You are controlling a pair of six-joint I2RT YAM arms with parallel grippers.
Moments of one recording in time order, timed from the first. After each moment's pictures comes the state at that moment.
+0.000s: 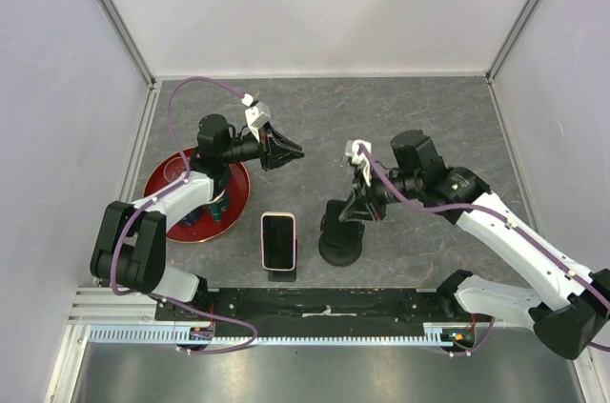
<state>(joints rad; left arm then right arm) -0.30 1.46 0.79 0.61 1.02 -0.15 0.62 1.10 1.06 -0.62 -0.72 -0.13</state>
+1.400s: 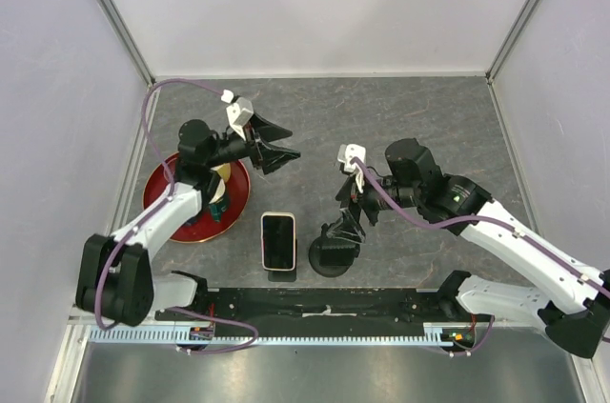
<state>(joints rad) -0.28 1.31 0.76 0.66 0.99 -0.27 0.81 1.06 1.06 -0.57 -0.61 -0.11</state>
